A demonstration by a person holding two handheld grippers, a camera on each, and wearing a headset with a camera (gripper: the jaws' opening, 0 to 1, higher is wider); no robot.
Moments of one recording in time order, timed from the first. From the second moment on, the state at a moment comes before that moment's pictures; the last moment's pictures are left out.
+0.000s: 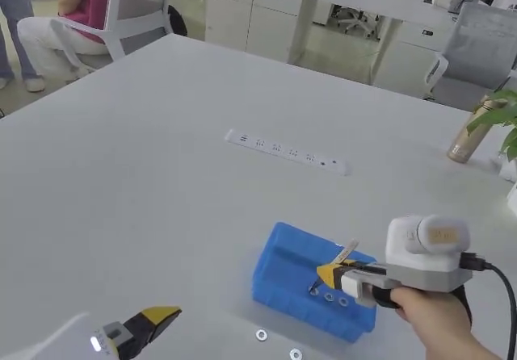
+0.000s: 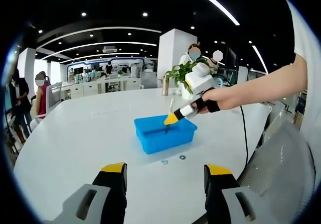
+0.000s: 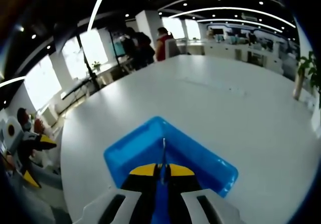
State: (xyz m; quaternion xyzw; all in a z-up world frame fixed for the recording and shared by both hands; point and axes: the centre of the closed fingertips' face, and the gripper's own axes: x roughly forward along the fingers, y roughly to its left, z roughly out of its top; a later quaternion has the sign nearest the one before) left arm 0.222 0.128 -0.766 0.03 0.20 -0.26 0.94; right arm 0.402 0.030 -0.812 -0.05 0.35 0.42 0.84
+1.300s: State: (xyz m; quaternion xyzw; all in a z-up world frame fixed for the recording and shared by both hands) left arm 0.221 0.126 -0.768 0.03 0.21 -0.27 0.94; right arm 0.311 0.039 -0.809 -0.06 0.34 0.51 0.79
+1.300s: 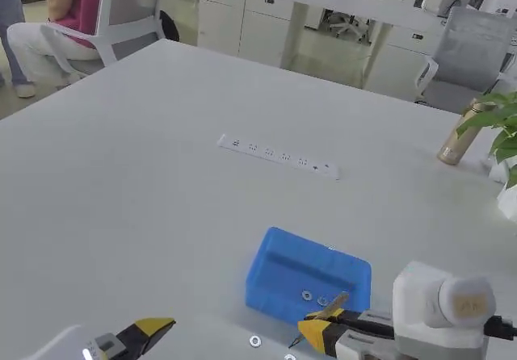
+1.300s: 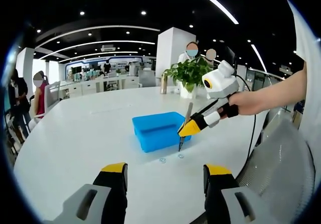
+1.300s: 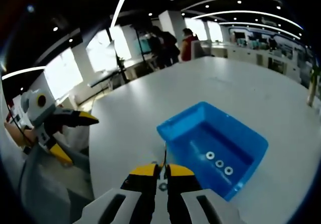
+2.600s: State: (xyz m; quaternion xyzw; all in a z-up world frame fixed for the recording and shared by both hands) left arm 0.220 0.127 -0.771 0.04 0.21 -0.27 0.94; right arm 0.290 0.043 -0.823 -0.20 0.31 0.55 0.75
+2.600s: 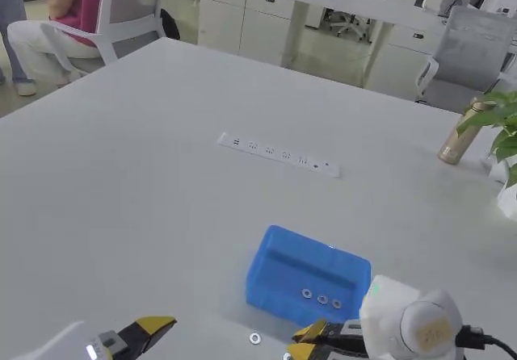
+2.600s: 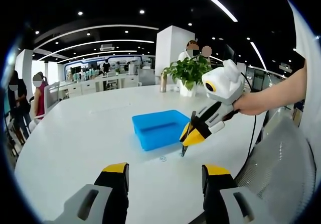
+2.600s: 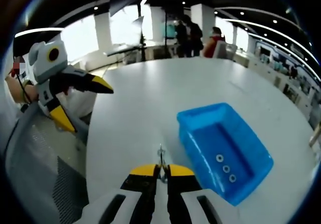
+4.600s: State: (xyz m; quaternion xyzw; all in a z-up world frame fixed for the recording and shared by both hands) left arm 0.218 0.125 -0.775 0.04 0.22 -0.28 0.93; right arm 0.375 0.052 -0.776 -0.09 0.29 0.50 0.81
